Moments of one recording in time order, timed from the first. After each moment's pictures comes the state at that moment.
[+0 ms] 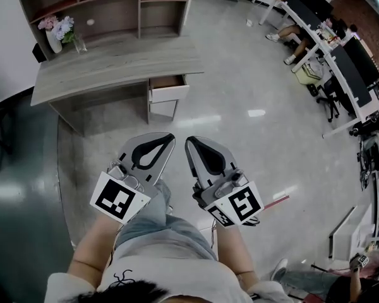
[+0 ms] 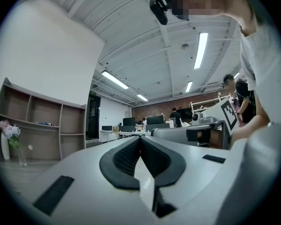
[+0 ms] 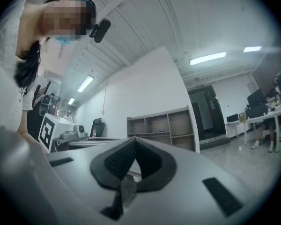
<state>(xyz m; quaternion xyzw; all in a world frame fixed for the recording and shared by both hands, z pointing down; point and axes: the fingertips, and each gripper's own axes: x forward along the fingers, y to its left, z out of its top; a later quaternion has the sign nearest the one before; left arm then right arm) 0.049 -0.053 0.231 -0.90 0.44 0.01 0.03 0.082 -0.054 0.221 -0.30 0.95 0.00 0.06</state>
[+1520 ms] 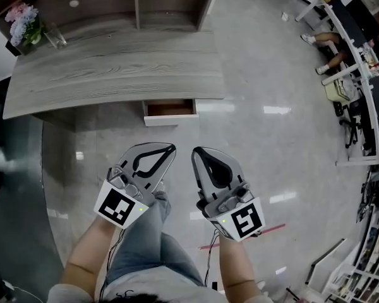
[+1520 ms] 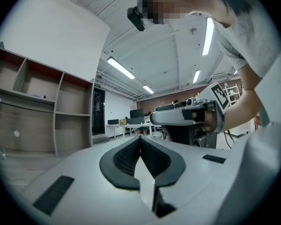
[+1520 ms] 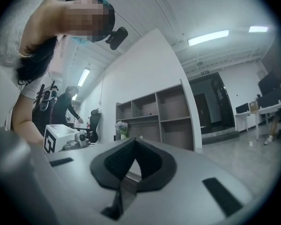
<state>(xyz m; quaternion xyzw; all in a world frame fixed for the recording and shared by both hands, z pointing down) 0.035 -0.329 0.391 -0.89 0.45 -0.05 0.05 0.071 -0.337 0.349 -0.24 0.97 -0.01 0.03</state>
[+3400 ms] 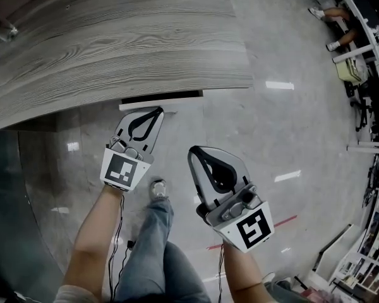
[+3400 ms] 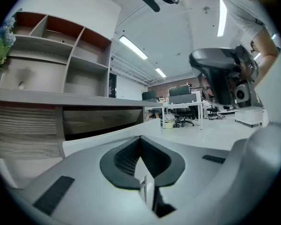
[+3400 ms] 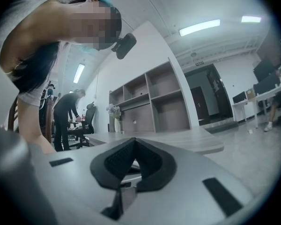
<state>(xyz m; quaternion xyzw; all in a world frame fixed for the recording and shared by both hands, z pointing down) -0.019 -0.481 0.644 -0.85 0.52 -0.08 -0.02 0.049 -0.414 0.518 -0.25 0.97 -0.05 0.02</state>
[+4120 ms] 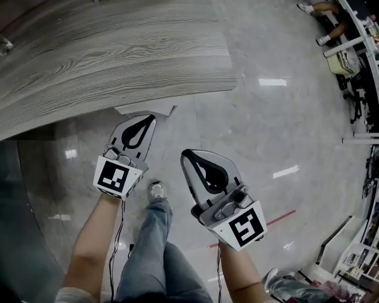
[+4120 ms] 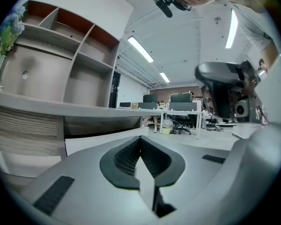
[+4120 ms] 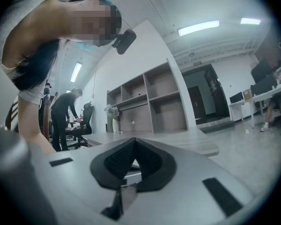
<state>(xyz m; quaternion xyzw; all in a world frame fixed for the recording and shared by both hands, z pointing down) -0.015 -0.476 0.624 -0.85 0.52 -0.03 -0.07 0.055 -0.414 0.506 -0.27 0.96 -0.05 0.01</state>
